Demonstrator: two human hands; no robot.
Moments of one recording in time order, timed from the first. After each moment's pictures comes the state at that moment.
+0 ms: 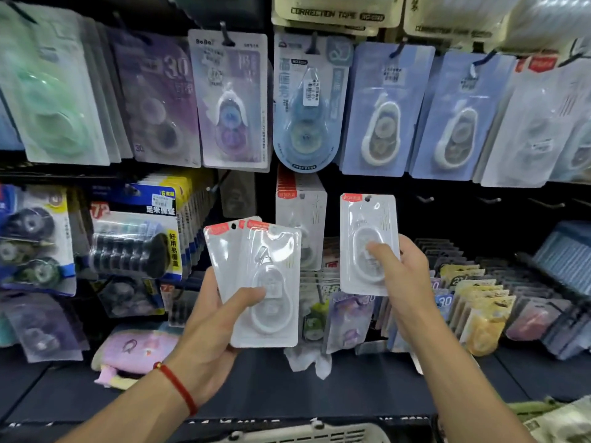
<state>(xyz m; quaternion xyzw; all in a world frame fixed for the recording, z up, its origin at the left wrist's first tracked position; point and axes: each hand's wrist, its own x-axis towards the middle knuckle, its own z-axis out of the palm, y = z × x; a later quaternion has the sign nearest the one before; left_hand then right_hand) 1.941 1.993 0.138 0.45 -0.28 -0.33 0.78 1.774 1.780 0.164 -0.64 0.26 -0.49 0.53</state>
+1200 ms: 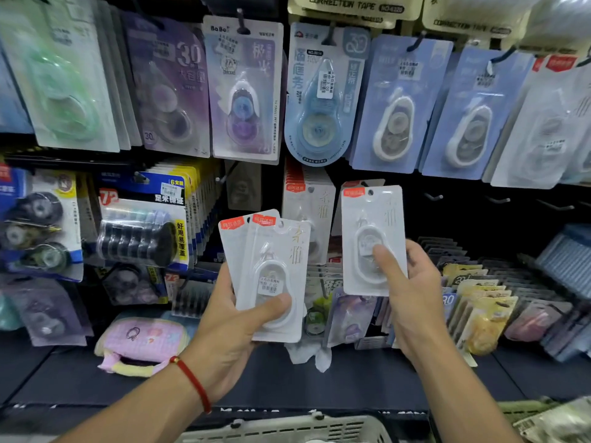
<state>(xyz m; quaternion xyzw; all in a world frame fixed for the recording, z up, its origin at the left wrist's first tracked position) 1.927 1.995 0.134 0.46 -0.30 -0.34 0.76 1.766 1.814 0.161 -0.59 0.25 -0.52 0.56</state>
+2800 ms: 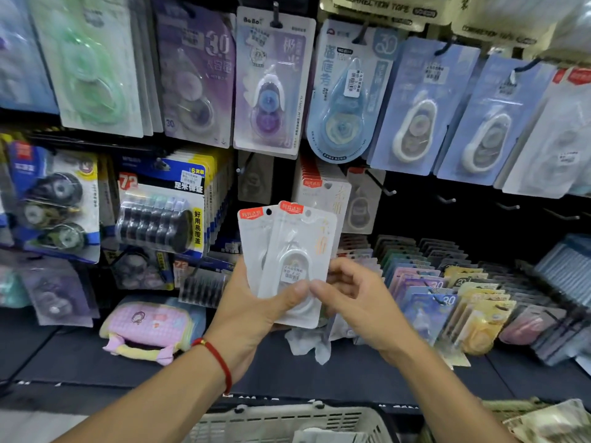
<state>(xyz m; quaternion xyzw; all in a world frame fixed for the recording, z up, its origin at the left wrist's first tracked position) 1.925 1.997 0.144 0.50 -0.31 -0.31 0.75 1.791 1.862 0.167 -0.78 0.18 -0.26 0.54</state>
